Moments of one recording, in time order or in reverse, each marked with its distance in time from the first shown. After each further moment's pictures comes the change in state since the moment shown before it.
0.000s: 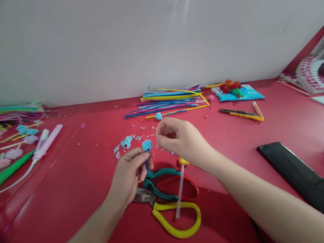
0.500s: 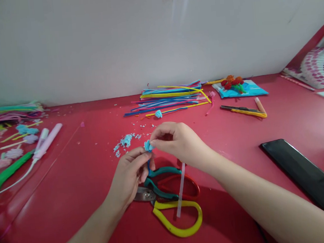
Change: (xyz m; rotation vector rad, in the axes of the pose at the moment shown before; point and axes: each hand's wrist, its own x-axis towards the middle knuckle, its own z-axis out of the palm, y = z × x) left_hand -0.002 0.003 0.002 0.052 -0.049 -0.030; right_hand 0.001 -0.004 0.003 -0.112 -0.029 0.011
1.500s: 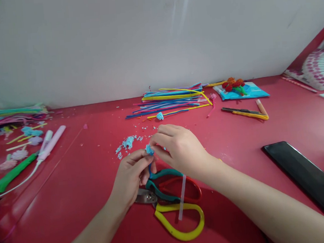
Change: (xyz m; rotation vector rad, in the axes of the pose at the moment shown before) left_hand 0.000 -0.002 -0.003 0.050 -0.010 0.039; right_hand 0.000 0.008 0.006 -0.609 0.119 -0.553
